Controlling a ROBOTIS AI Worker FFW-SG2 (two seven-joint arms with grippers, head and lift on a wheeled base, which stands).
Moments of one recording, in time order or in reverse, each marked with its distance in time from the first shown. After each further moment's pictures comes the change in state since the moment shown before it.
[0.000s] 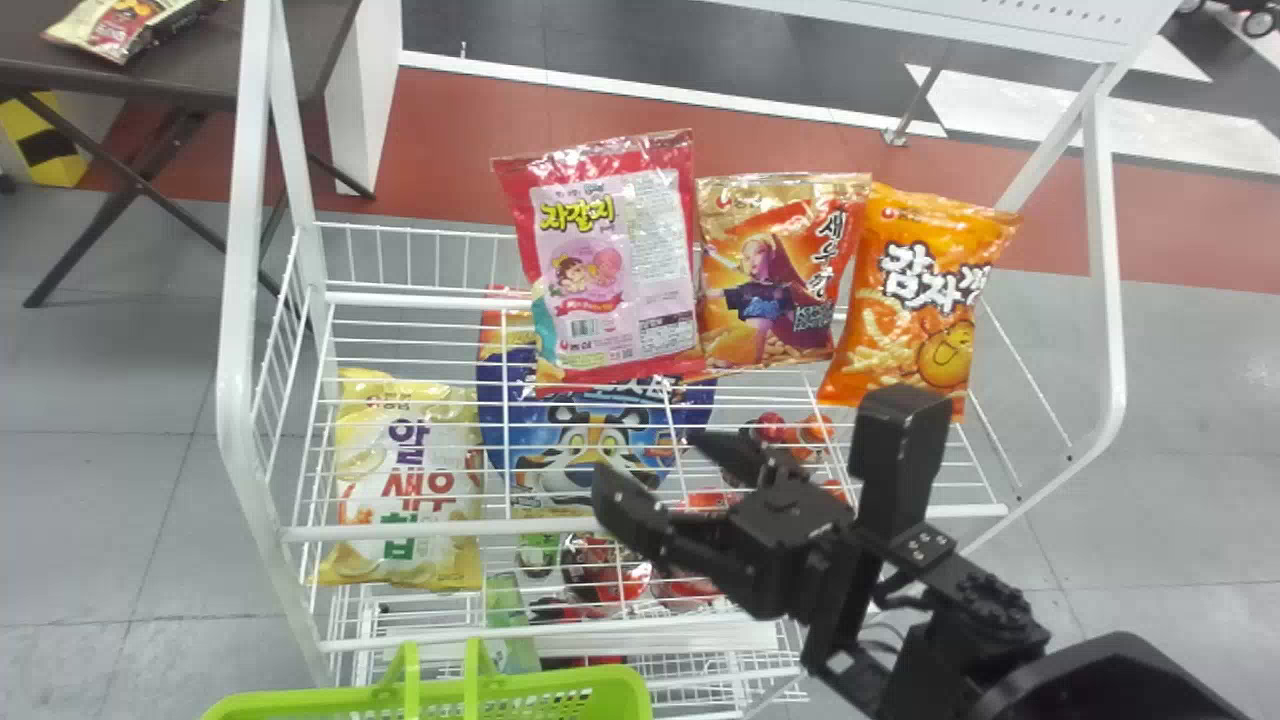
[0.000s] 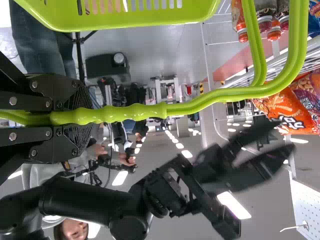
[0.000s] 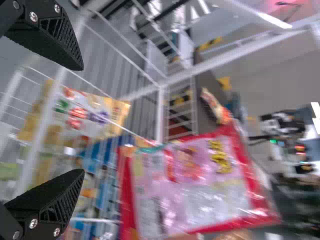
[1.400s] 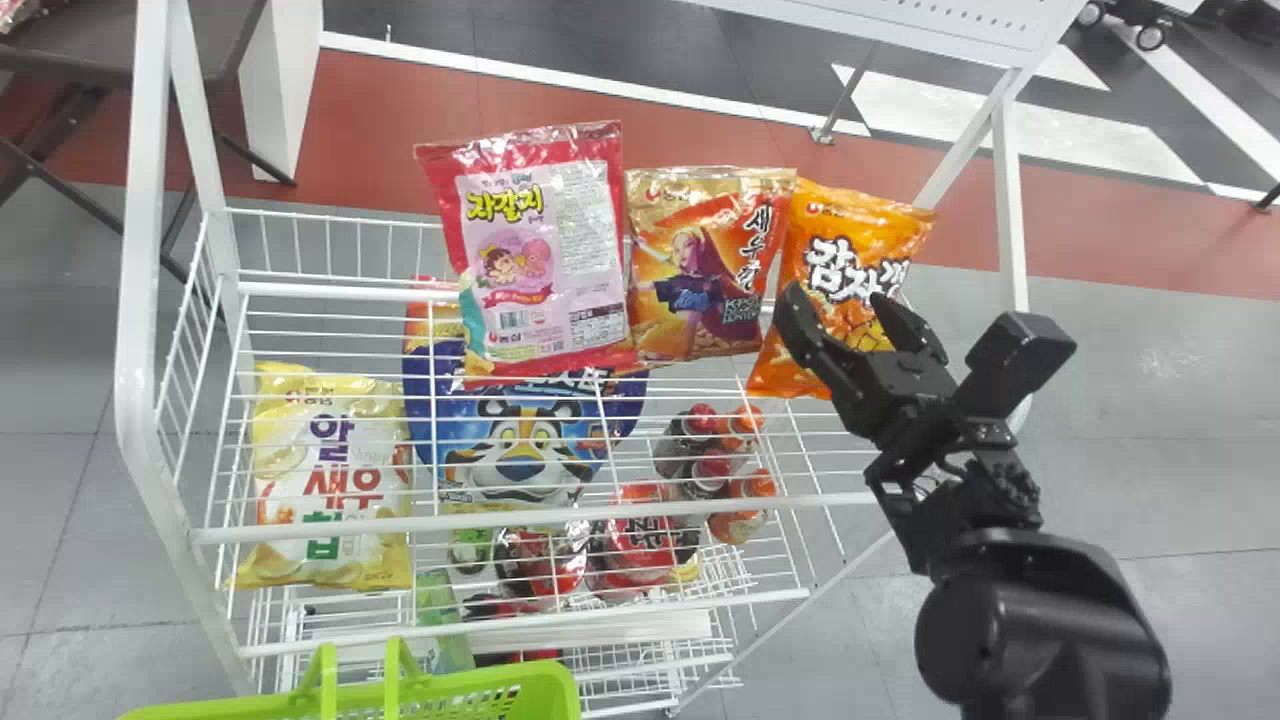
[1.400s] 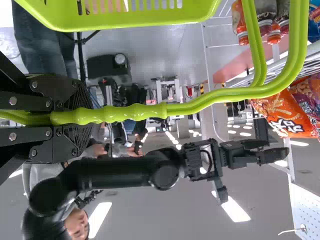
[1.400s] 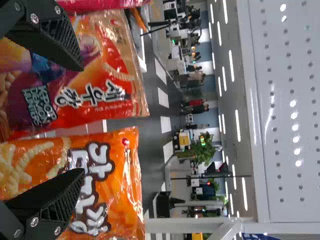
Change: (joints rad) left arm -0.012 0.008 0.005 0.010 0.002 0.015 -0.004; right arm -0.321 0.030 -0.294 0.550 0.005 -0.468 -0.084
